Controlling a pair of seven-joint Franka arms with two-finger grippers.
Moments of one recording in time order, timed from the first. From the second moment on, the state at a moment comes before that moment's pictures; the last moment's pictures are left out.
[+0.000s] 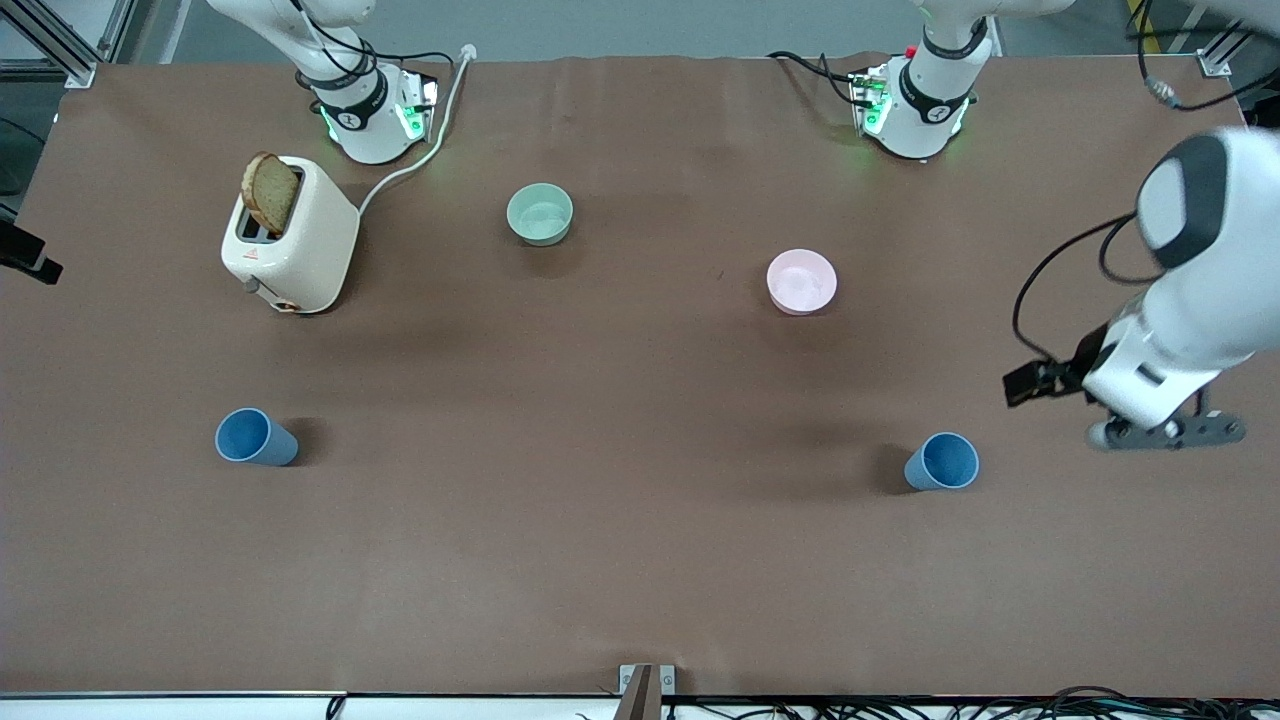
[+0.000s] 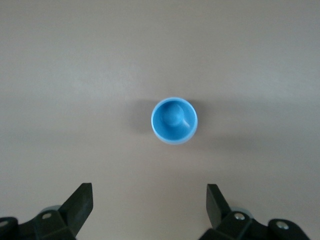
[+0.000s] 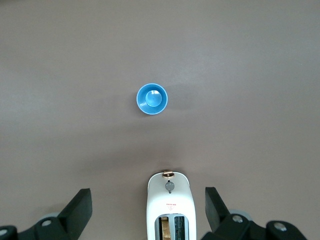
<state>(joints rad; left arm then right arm) -0.05 0.33 -0.06 -1.56 0.05 1.91 -0.14 -0.11 0.06 -0.06 -1.42 0.01 1.49 -0.03</state>
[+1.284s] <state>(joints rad) -0.03 0.65 -0.07 -1.55 0.07 2.08 -0.22 -0.10 0.37 -0.06 -1.66 0.01 2.03 -0.05</state>
